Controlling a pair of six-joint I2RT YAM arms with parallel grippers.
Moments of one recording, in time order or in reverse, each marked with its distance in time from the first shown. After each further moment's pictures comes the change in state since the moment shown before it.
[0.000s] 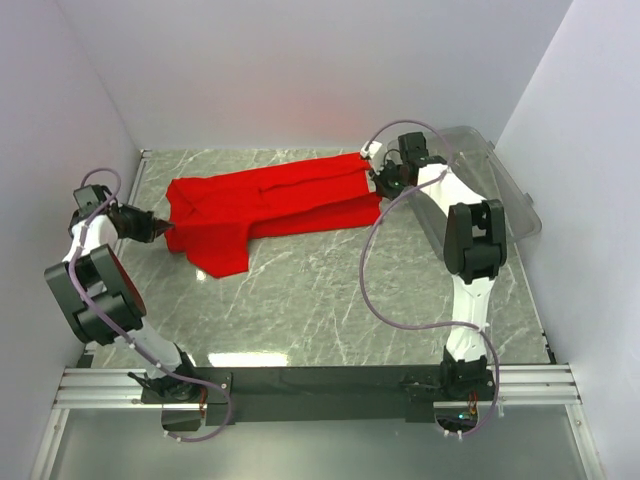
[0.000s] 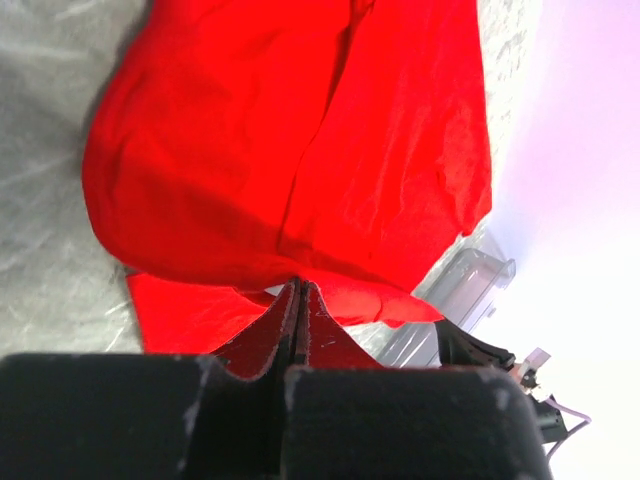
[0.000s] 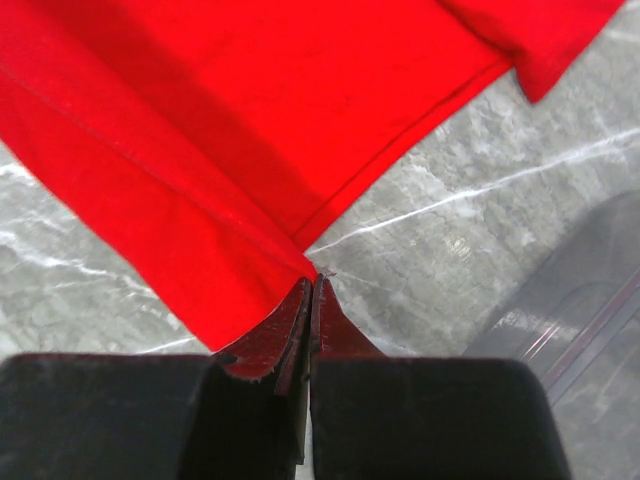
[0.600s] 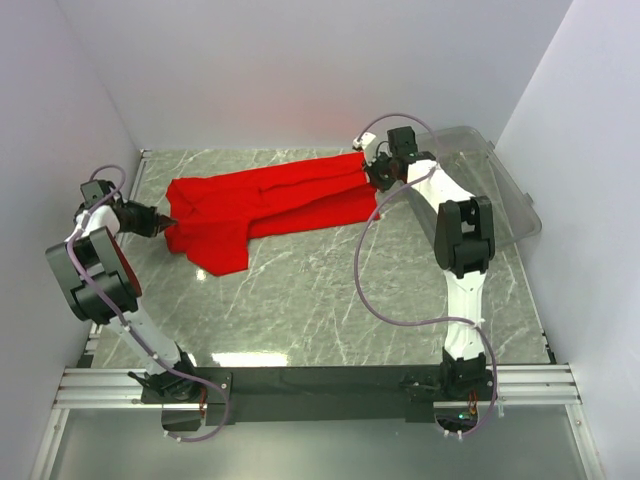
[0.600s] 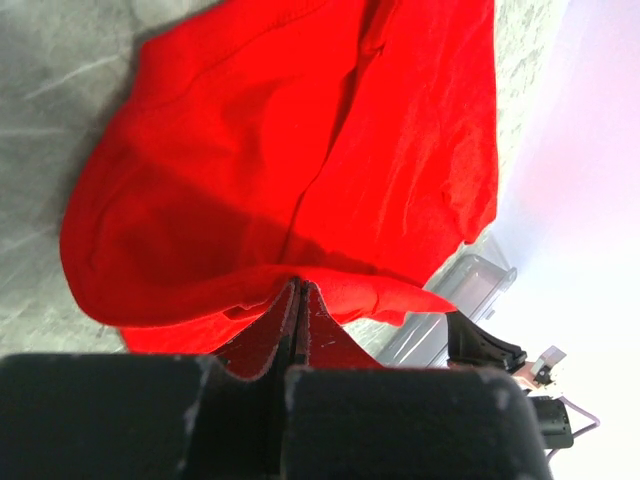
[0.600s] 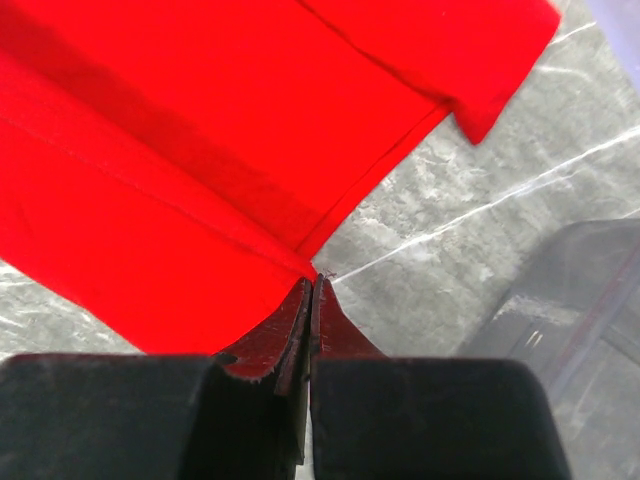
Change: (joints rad) left arm -0.021 0.165 0.109 0.009 0.016 -0.007; right arm 0.040 0.098 0.134 0.046 0.107 0.117
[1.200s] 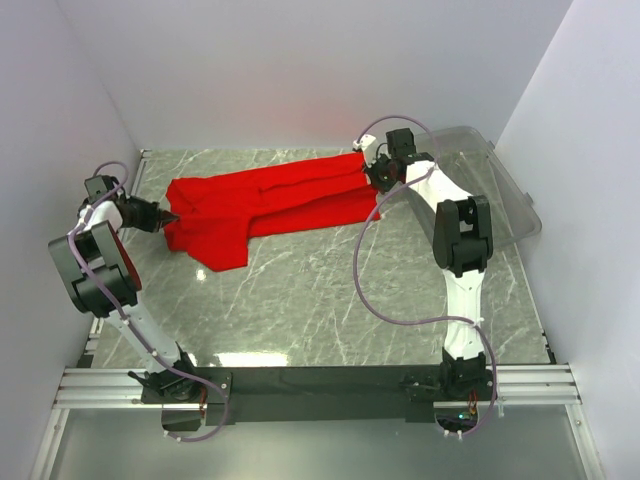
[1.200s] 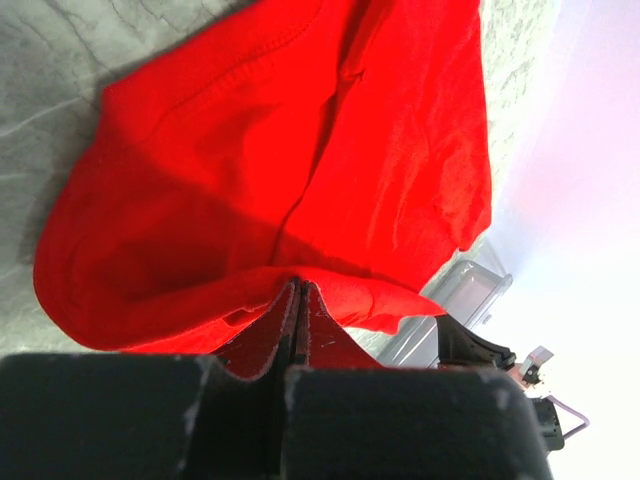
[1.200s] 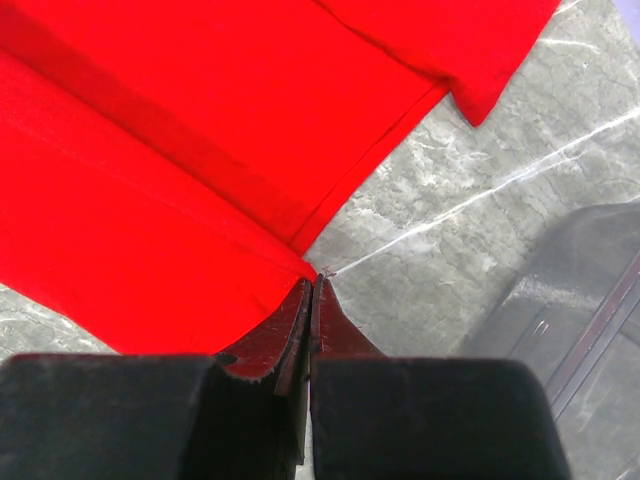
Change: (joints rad) left arm -0.023 0.061 0.058 0.020 -0.005 -0.022; right arm 0.002 0.025 0.005 -0.001 0.044 0.015
